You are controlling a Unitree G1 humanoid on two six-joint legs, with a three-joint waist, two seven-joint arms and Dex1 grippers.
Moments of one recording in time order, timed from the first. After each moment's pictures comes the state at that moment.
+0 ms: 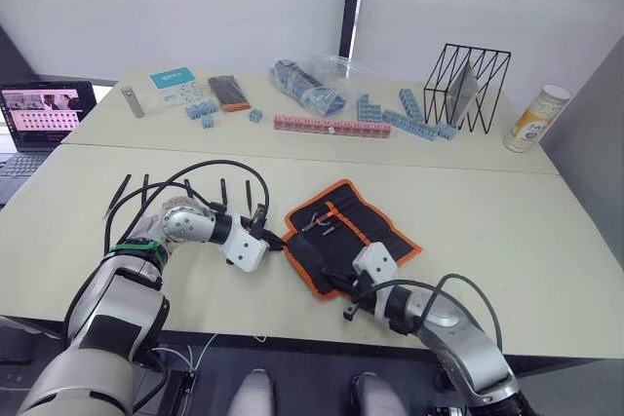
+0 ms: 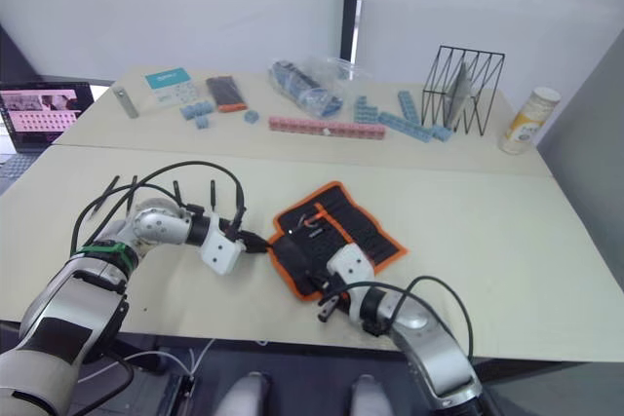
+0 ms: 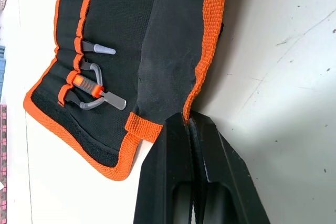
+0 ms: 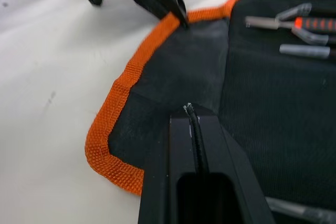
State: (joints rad) left arm -0.96 0.57 -0.40 1.20 0.37 -1.25 -0.97; right arm -0.07 -0.34 0.27 -0.32 0.19 0.44 0.61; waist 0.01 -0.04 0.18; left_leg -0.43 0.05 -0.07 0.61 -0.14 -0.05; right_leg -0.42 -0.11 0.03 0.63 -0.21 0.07
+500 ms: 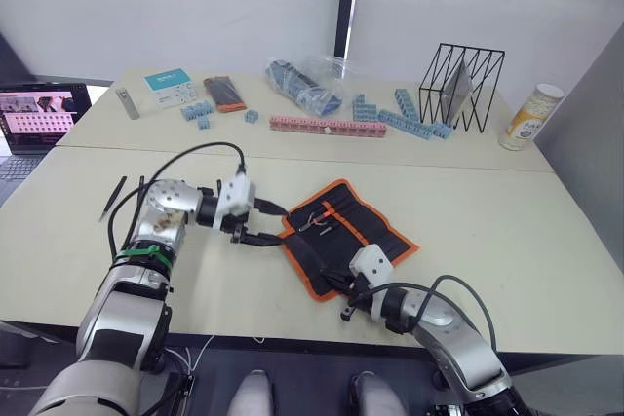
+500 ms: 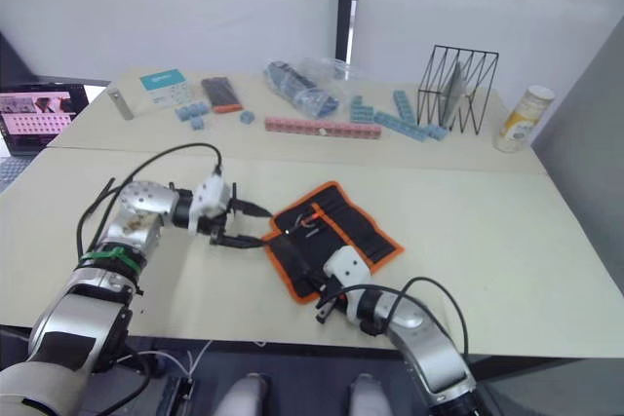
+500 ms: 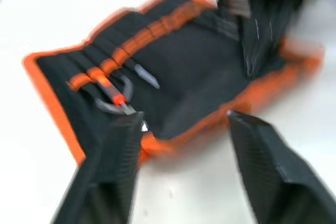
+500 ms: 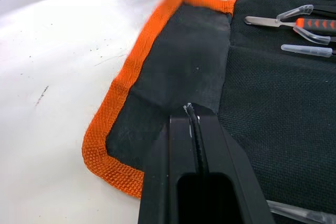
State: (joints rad) left arm -0.88 0.53 -0.14 0.78 -0.29 -0.06 -1.56; right arm -0.09 -0.34 0.30 -0.27 0.17 0.38 0.62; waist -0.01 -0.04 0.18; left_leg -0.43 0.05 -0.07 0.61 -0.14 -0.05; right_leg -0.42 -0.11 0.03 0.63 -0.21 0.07
